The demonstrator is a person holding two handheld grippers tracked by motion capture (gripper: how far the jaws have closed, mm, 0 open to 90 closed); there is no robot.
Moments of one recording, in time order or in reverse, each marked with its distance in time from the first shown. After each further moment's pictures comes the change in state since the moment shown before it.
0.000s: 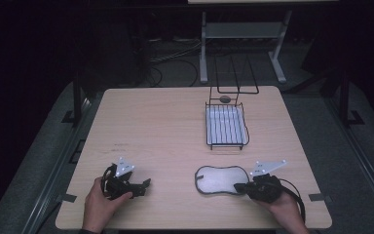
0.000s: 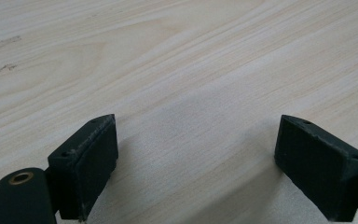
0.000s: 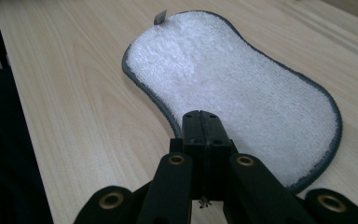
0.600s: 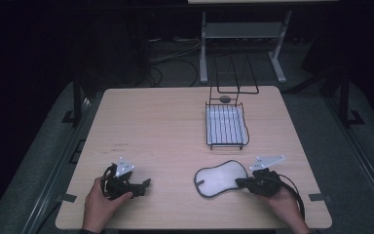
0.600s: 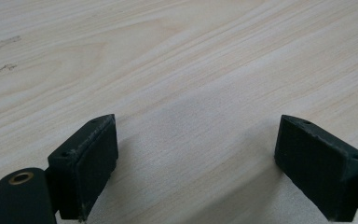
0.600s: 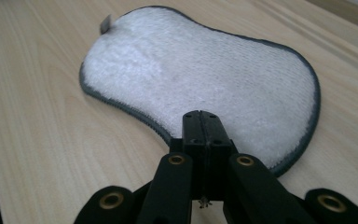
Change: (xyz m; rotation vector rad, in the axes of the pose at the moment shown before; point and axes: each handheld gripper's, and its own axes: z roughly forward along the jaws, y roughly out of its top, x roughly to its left) left arm 0.000 0.000 0.000 0.000 0.000 0.000; right arm -0.017 0.003 0.006 0.019 -0.051 0.019
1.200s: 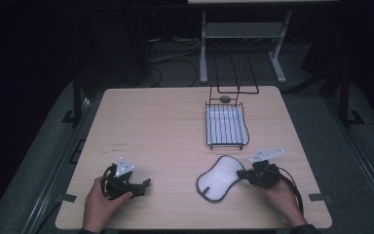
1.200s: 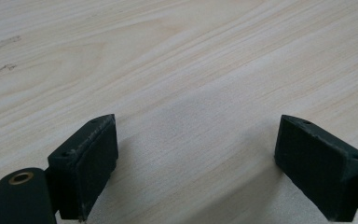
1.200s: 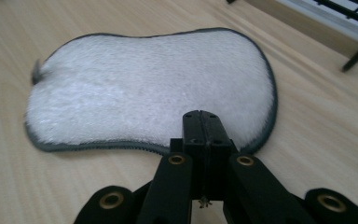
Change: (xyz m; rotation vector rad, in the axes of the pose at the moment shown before) left arm 0.000 0.000 0.000 0.000 0.000 0.000; right arm -0.019 0.010 0.006 0.001 -0.068 0.008
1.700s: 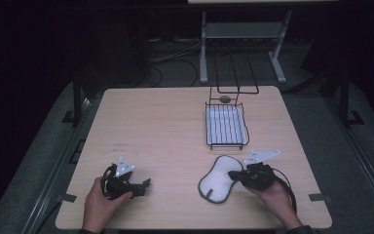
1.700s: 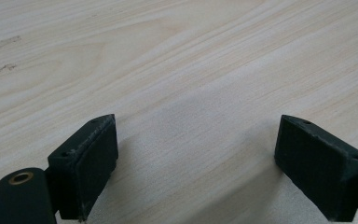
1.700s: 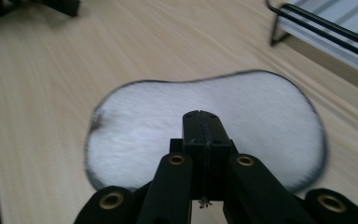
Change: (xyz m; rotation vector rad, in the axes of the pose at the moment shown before) left arm 0.000 0.000 0.000 0.000 0.000 0.000; right arm 0.032 0.017 -0.004 -0.078 0.088 -0.047
